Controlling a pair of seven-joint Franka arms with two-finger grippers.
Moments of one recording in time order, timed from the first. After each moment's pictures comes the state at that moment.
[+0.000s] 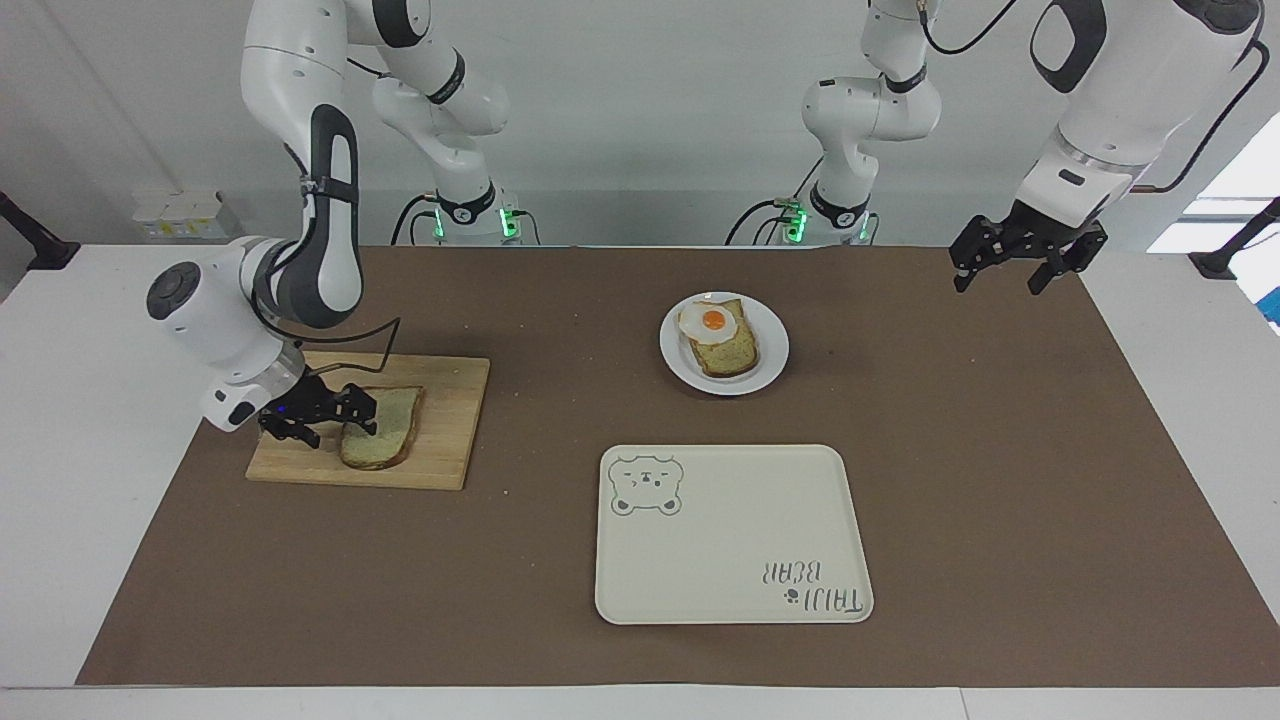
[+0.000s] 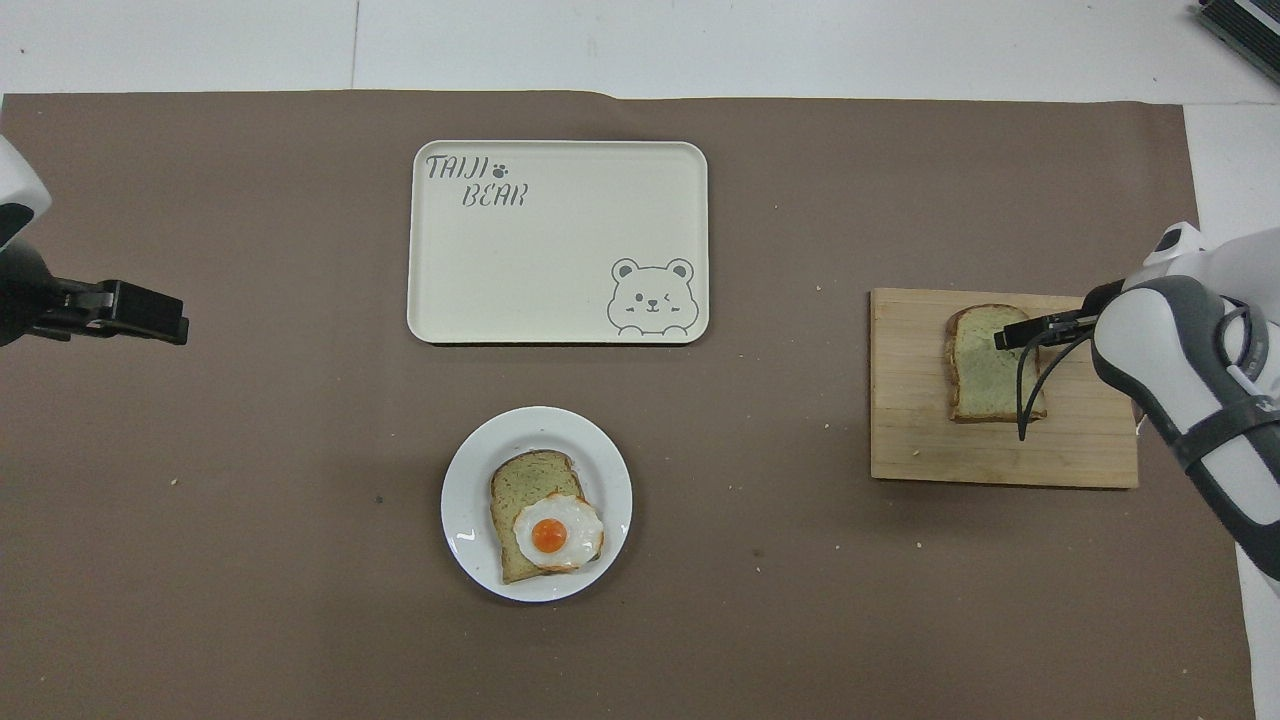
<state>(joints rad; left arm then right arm) -0.15 -0.01 0.07 -1.61 -0.02 1.60 0.02 -0.13 0.33 -0.09 -1.93 0.28 2.21 -0.51</state>
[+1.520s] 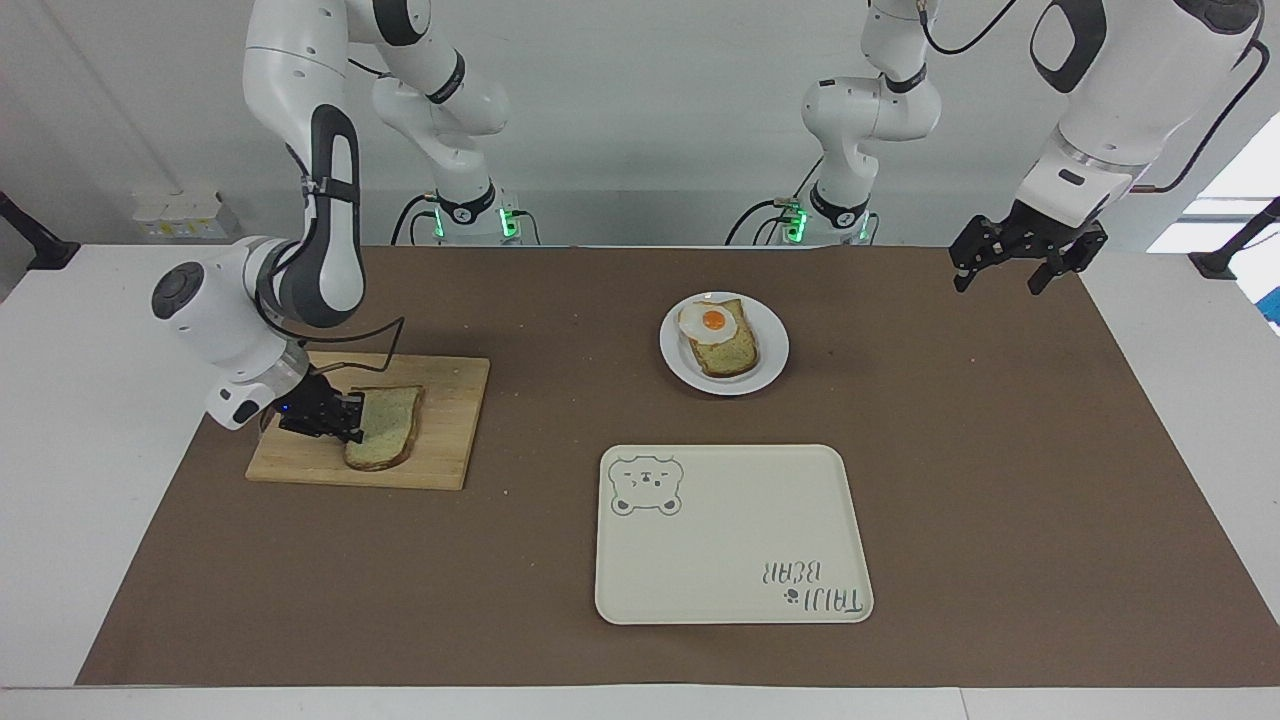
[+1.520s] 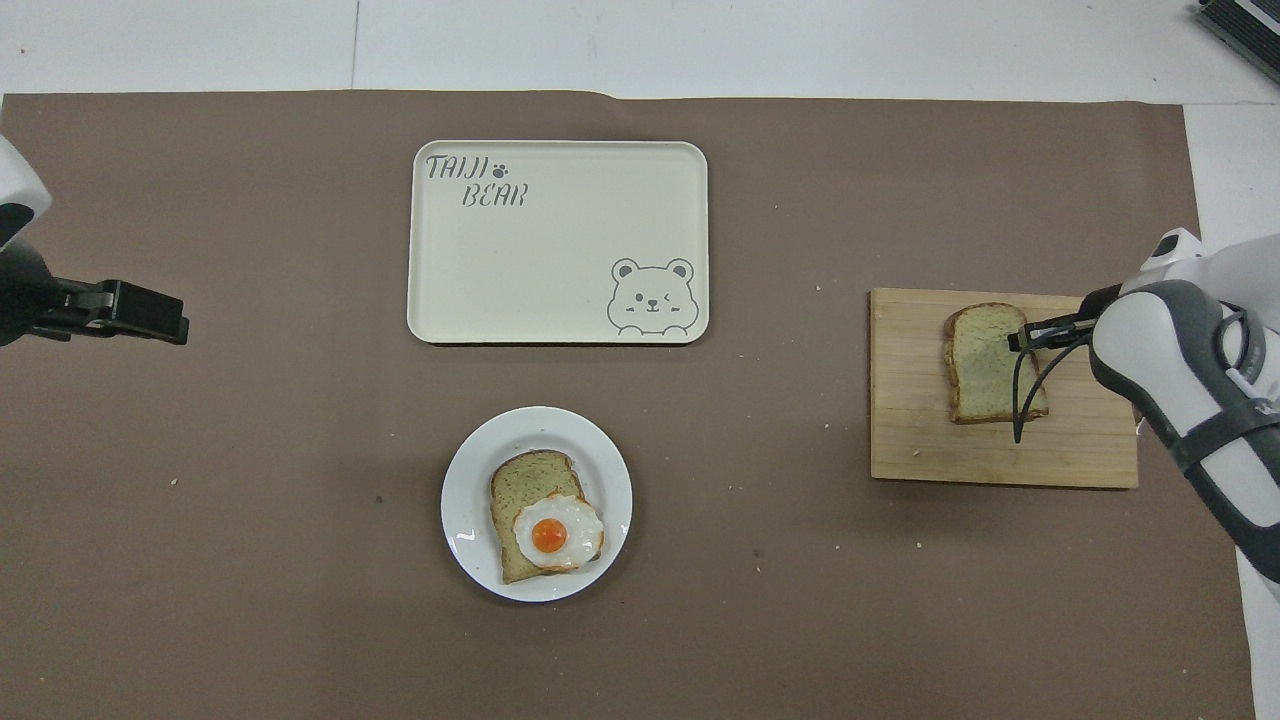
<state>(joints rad) -0.15 -0.01 0.07 -1.61 -0.02 1.60 0.02 -0.12 0.33 -0.09 -1.94 0.30 2.22 -0.51</state>
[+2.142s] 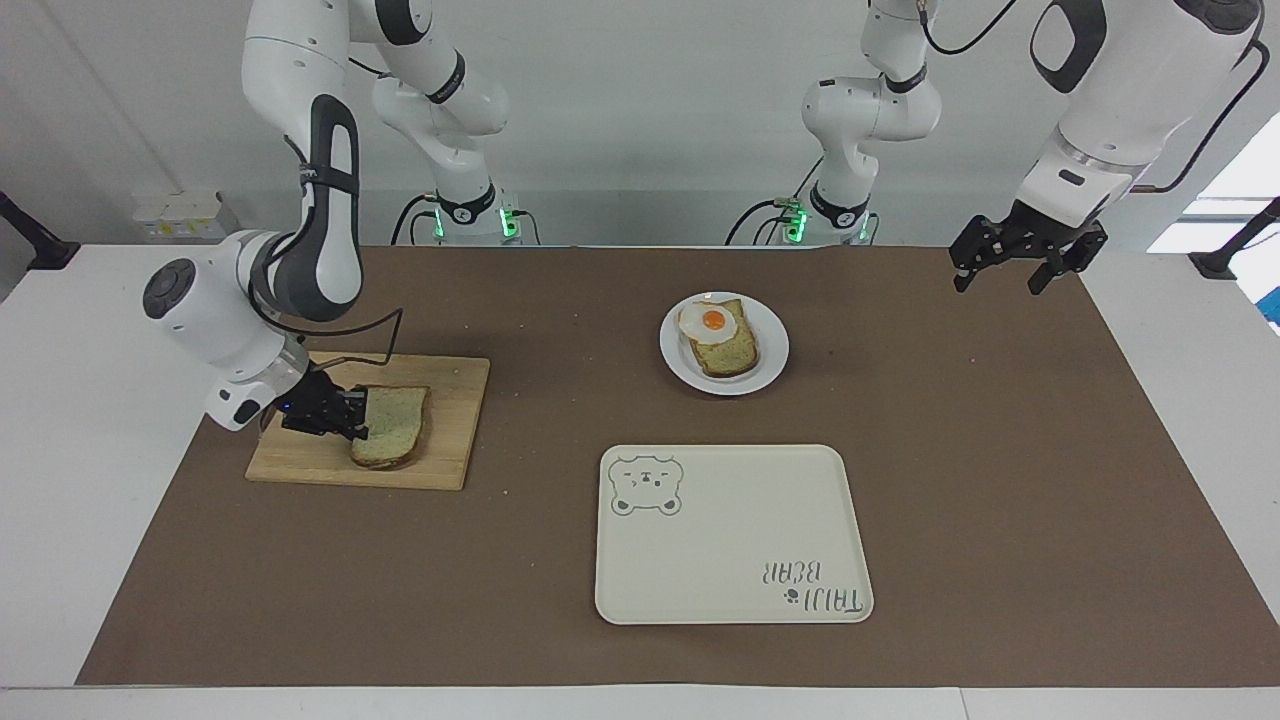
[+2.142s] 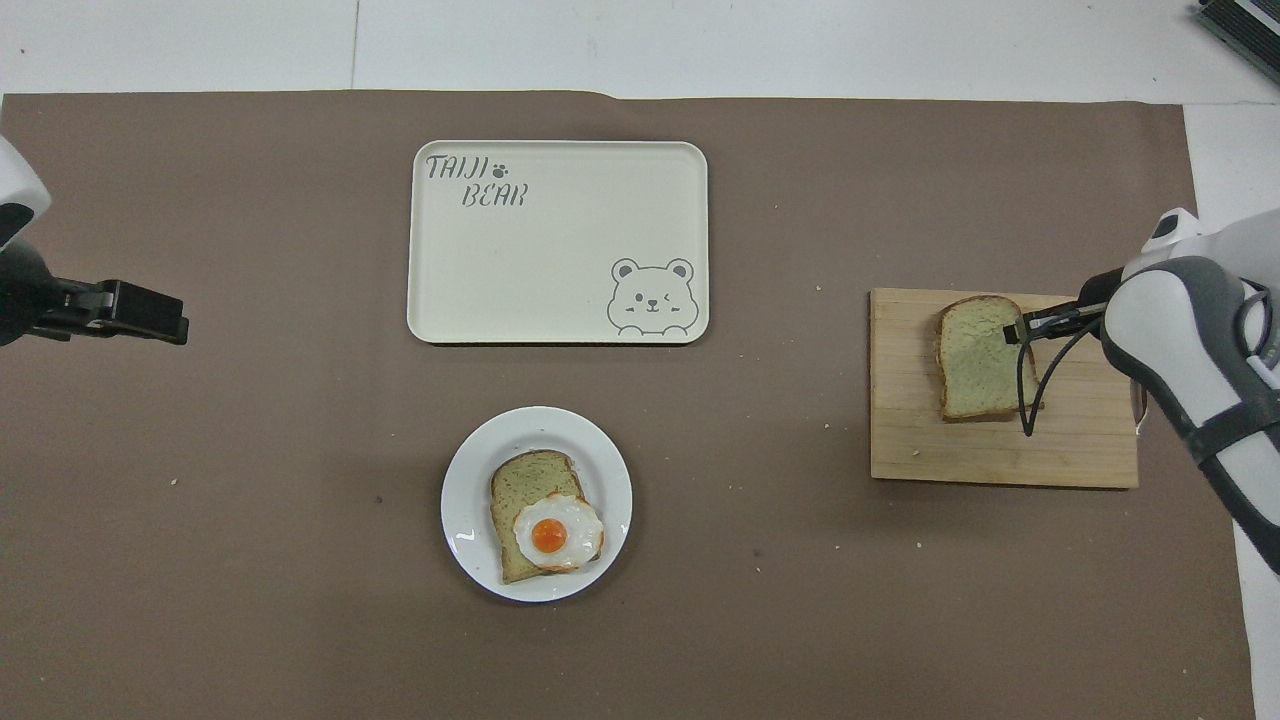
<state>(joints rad) -0.15 -0.01 0.07 -1.61 -0.02 1.60 0.02 -0.12 0.32 -0.07 -1.85 0.30 2.07 -0.51</state>
